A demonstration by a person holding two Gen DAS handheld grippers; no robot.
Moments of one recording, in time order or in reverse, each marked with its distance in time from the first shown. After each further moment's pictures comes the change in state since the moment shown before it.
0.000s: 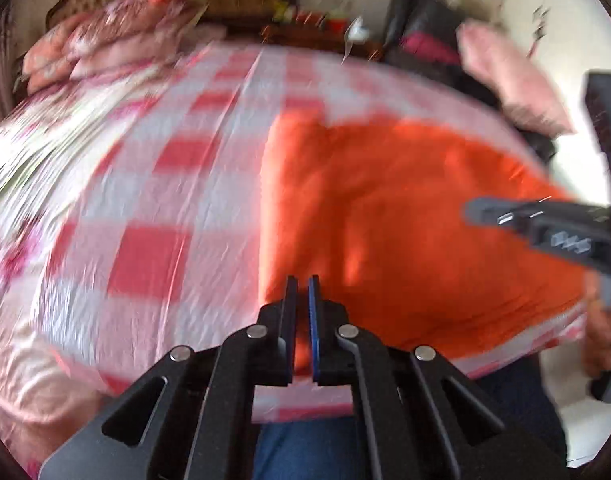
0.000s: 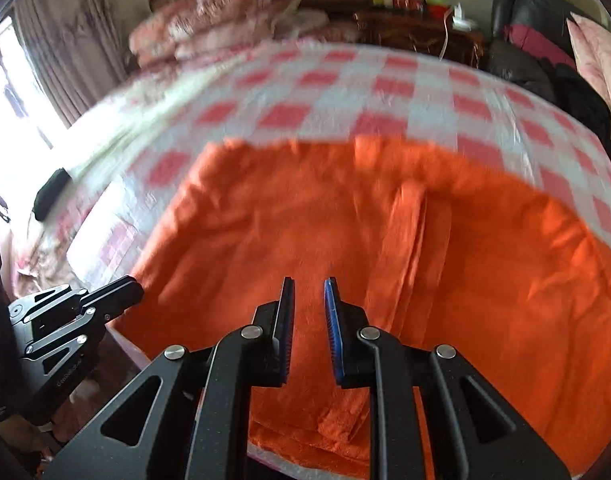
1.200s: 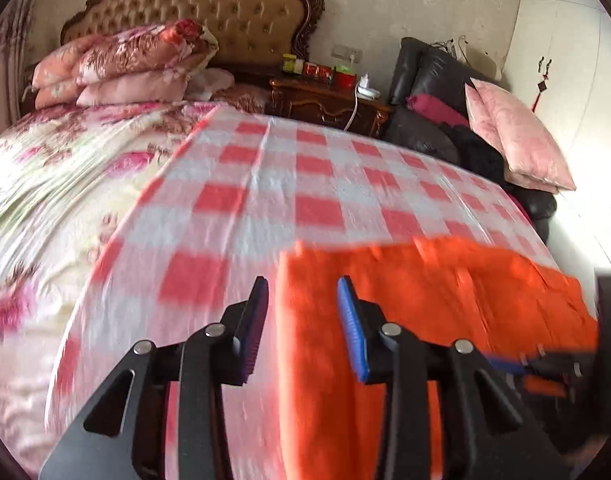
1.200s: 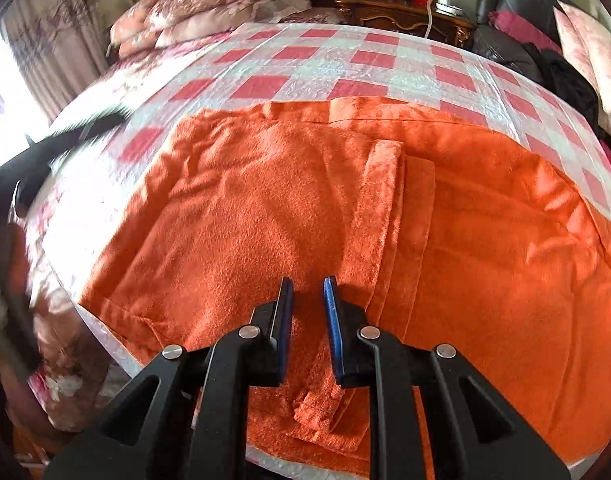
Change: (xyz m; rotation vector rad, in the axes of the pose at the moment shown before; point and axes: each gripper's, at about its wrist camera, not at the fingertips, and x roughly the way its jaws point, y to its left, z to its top) left arm -0.002 0.015 0.070 -0.040 -0.184 -0.033; right arm 0.005 -0.007 -0.018 0.045 0.001 -0.033
